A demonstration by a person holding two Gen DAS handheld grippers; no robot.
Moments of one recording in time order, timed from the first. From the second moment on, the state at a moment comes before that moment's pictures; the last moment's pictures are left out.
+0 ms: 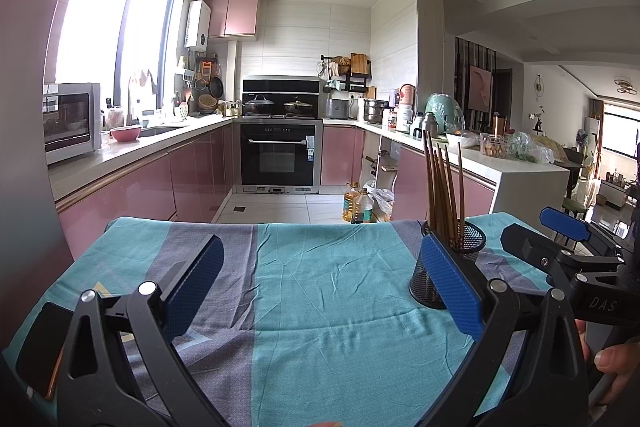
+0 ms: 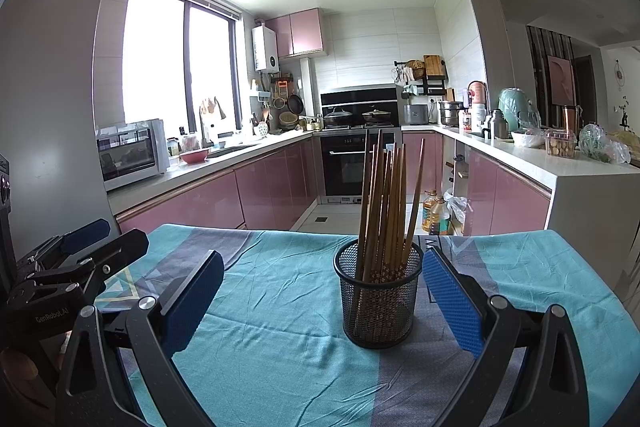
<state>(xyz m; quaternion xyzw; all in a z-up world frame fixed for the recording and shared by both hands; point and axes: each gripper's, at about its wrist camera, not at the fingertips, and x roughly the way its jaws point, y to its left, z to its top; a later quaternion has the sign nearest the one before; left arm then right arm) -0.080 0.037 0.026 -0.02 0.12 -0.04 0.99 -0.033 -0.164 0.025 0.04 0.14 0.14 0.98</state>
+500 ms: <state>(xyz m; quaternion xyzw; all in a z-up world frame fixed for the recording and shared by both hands) -0.080 0.036 0.025 -0.02 0.12 -0.03 0.99 -0.031 -0.165 0.022 0.04 0.15 0.15 0.98</state>
